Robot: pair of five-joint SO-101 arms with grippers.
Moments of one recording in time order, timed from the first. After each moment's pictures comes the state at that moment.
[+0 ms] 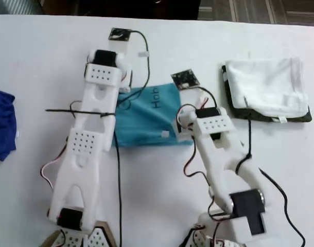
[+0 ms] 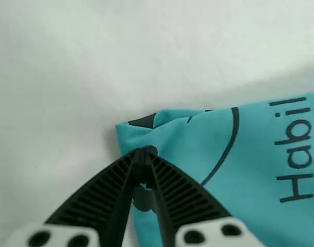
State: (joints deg) left arm 3.1 68.0 -82.0 99.6 7.1; right arm -15.1 -5.5 36.0 51.7 10.2
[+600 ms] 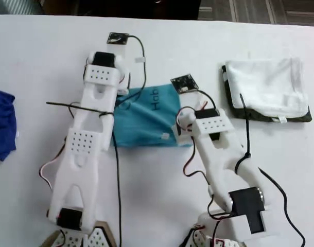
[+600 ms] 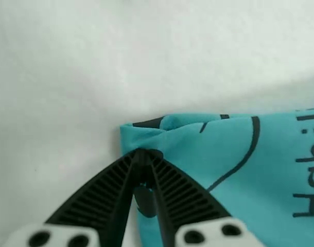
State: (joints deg) left arm 2.0 68.0 -77.6 96.9 7.1; right arm -15.1 -5.2 37.2 52.7 10.2
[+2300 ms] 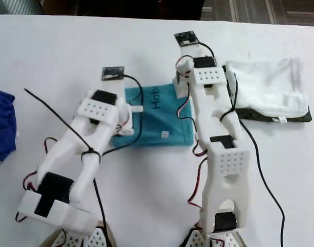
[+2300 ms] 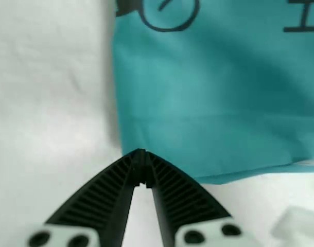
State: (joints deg) left arm 10.2 0.0 22.1 69.1 23.7; right arm -11.0 40.0 -32.2 74.2 10.2
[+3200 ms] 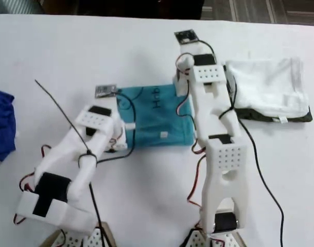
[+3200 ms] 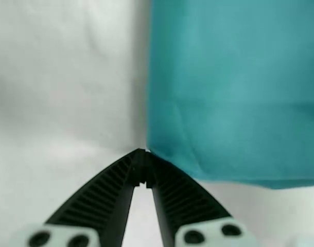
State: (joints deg) left arm 6.7 -0.1 34.2 61.9 24.0; right arm -10.8 44.3 -42.1 80.3 10.2
